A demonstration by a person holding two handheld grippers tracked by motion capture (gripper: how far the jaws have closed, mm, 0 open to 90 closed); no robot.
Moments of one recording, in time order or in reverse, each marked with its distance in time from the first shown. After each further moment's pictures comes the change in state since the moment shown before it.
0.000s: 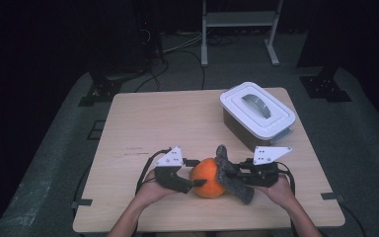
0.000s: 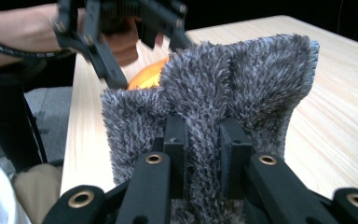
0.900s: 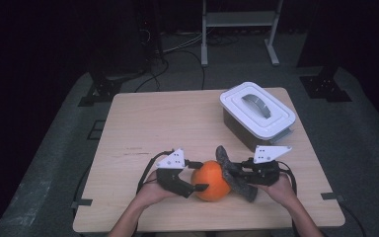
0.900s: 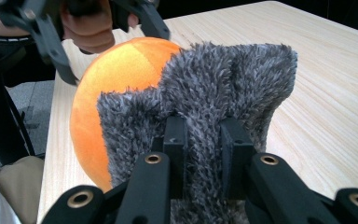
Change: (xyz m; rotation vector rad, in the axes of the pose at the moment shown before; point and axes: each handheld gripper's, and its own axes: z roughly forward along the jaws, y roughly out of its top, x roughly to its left) left arm -0.006 0.001 0.005 0.021 -0.045 0.045; right arm -0.008 -0.008 0.000 0.037 -0.041 0.018
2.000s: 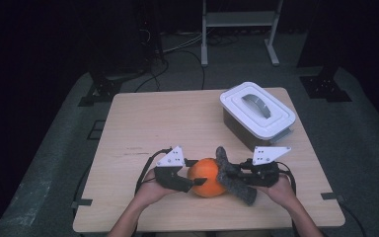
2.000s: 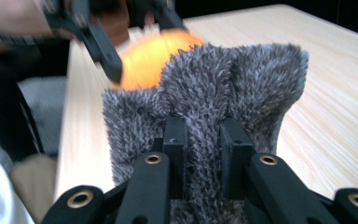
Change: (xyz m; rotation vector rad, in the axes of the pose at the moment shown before) left arm -0.001 0.009 -0.010 0.018 0.073 -0.015; right arm 0.008 0.009 -0.002 -0.015 0.031 -0.016
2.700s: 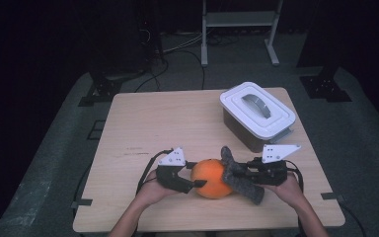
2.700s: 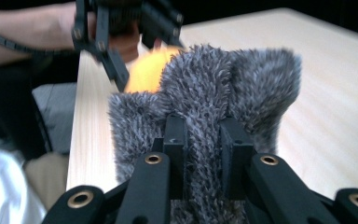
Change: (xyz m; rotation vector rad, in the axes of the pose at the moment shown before) left arm 0.005 -0.010 0.009 0.035 -0.008 -0.016; right arm -0.007 -0.002 -0.018 -0.022 0.017 -0.001
